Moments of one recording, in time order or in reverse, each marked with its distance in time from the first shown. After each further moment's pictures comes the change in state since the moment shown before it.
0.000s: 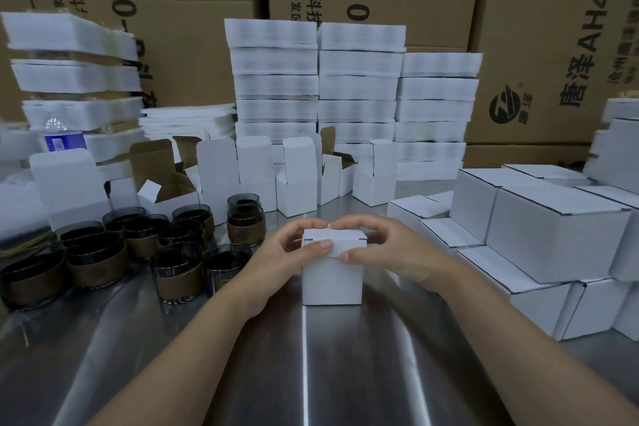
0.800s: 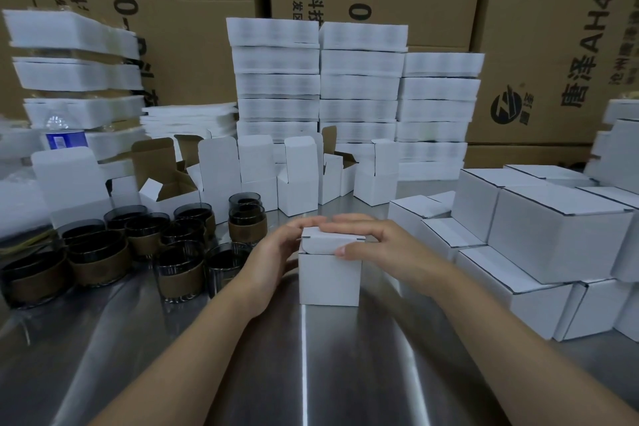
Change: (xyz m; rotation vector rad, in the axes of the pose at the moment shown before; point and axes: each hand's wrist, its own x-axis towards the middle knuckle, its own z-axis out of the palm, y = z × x) left_hand 0.002 0.000 -0.003 -0.140 0.043 -0.099; right_hand 0.002 -0.006 0.012 -0.047 0.010 -0.052
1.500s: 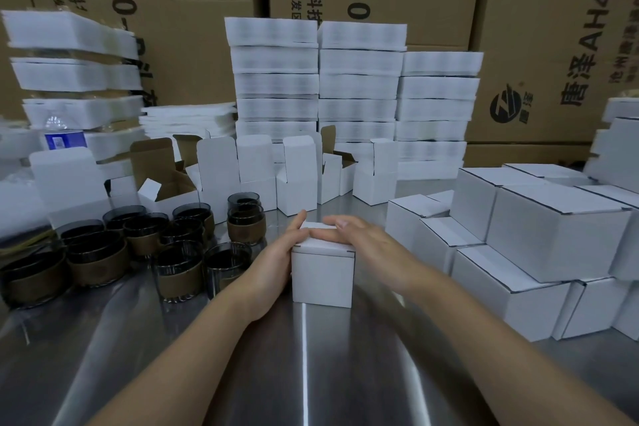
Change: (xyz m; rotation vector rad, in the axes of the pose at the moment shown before) left_hand 0.001 -0.006 0.006 -0.059 -0.018 -0.065; right_hand 0.001 0.005 0.014 -0.033 0.033 0.088
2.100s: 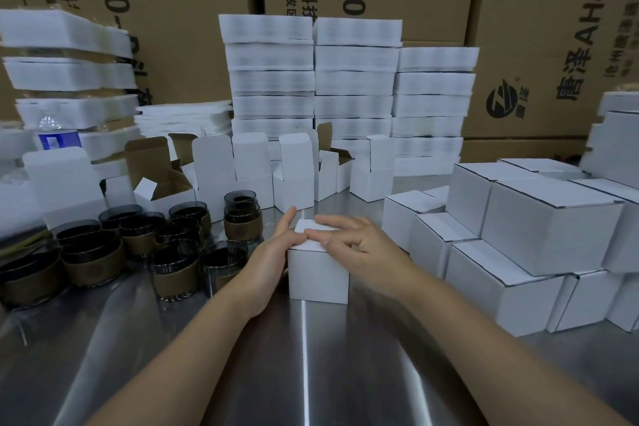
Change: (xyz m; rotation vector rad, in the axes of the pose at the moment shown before) left_hand 0.000 0.000 -0.001 0.073 0.086 0.004; right_hand 0.003 0.010 0.006 -0.277 0.067 -0.215
